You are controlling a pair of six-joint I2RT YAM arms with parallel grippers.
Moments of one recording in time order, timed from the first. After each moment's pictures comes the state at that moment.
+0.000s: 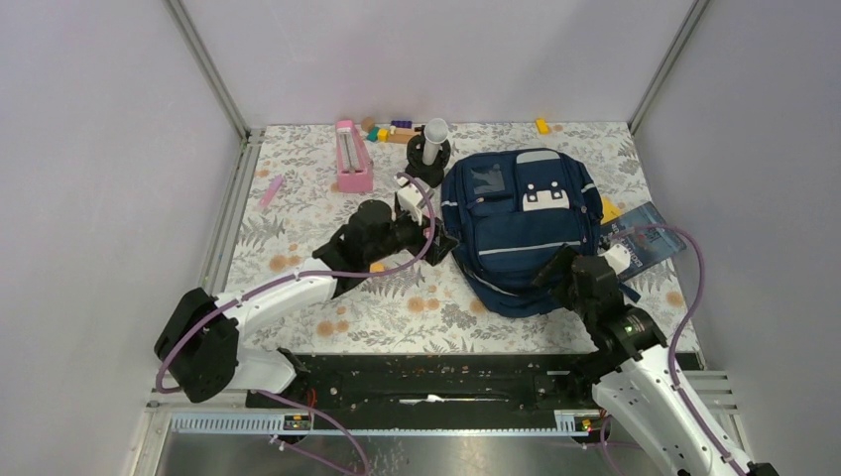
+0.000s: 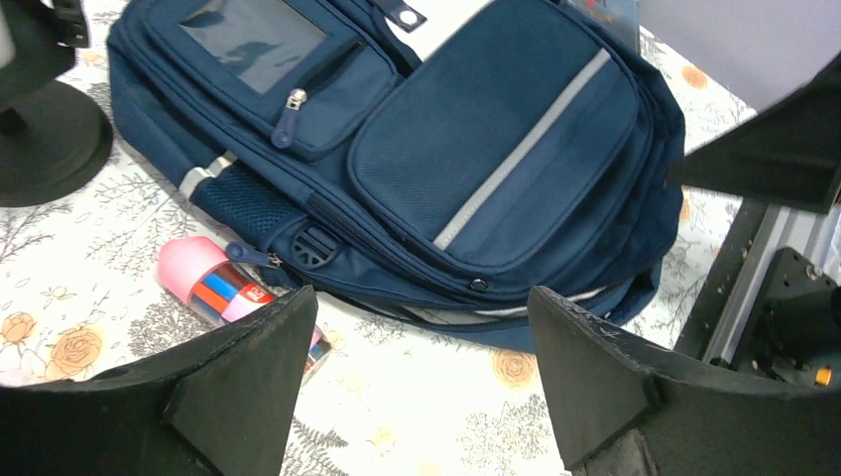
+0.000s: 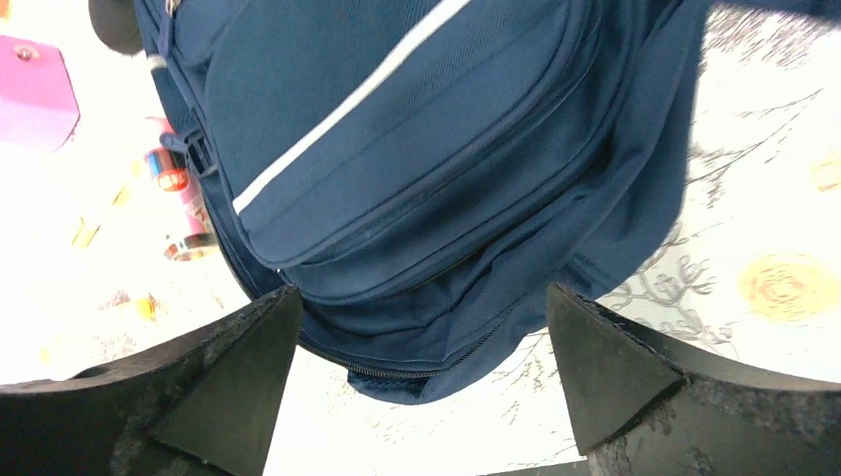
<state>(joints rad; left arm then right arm) -0.74 1.32 0.83 0.25 0.20 -0.20 0.41 0.54 0.51 -0.67 0.29 0.88</state>
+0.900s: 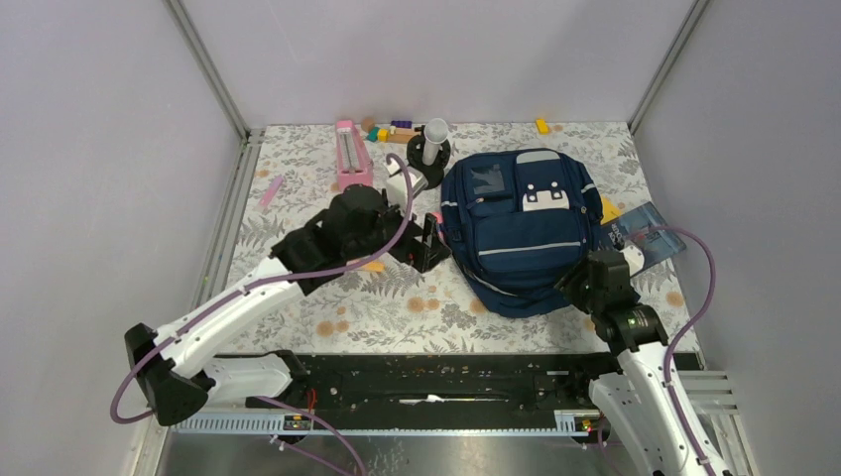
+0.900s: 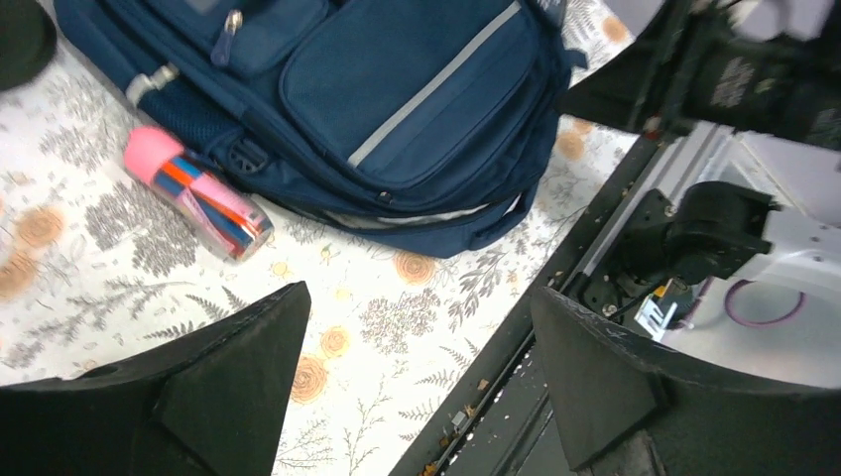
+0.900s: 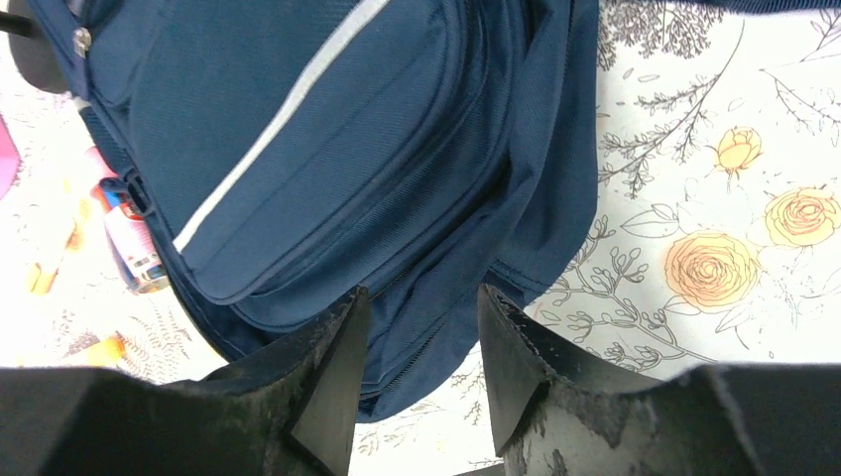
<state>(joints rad) -0.84 1.15 1.09 -0.37 0.16 -0.33 0.18 0.57 0.55 -0.74 0.19 0.79</state>
